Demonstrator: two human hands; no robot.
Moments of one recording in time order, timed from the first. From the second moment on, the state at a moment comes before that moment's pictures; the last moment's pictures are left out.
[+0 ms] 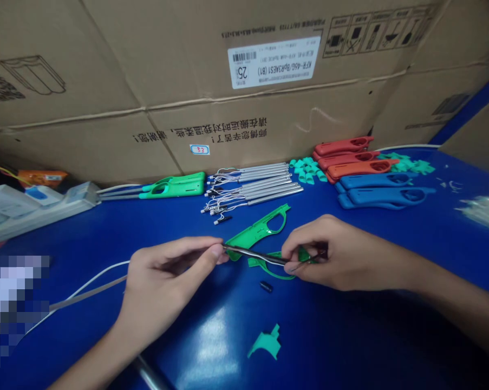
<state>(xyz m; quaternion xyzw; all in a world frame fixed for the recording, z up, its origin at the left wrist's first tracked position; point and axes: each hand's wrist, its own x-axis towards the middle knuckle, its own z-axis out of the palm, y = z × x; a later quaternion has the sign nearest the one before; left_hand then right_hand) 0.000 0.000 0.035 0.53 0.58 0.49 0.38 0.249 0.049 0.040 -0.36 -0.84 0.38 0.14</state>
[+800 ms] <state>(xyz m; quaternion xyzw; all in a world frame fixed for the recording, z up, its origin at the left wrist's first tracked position) 0.001 0.002 0.030 0.52 0.54 0.47 0.46 0.249 0.045 0.035 -0.38 -0.84 0.38 0.12</state>
